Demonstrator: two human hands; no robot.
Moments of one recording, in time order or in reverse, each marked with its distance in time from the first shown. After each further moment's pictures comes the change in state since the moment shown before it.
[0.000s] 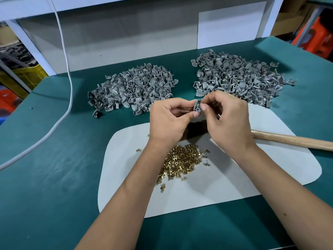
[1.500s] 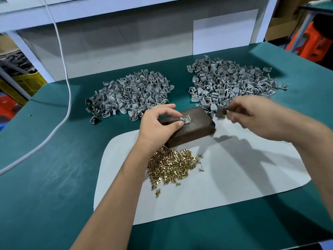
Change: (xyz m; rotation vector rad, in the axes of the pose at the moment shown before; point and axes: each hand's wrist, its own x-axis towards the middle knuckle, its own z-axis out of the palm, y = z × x) left_hand 0.009 -0.012 -0.024 0.354 -0.034 -0.078; right_hand 0.041 0.038 -0.083 -0.343 -0.669 0.228
